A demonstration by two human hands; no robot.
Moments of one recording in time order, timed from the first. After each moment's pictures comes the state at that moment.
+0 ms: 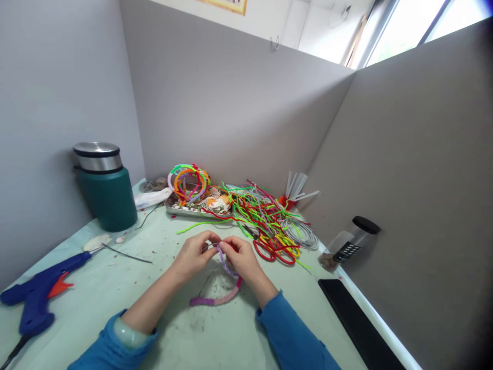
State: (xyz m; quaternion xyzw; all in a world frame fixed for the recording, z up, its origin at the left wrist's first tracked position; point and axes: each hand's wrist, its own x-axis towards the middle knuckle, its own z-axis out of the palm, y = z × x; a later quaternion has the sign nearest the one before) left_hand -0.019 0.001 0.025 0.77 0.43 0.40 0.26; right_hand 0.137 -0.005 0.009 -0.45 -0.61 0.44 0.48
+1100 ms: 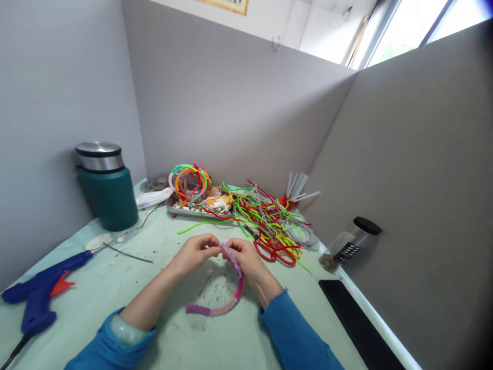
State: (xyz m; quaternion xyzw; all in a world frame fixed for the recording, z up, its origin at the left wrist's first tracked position) left_hand -0.019 0.005 0.025 0.68 0.44 0.36 0.46; right_hand 0.143 -0.010 0.015 -0.40 -0.55 0.57 0.46
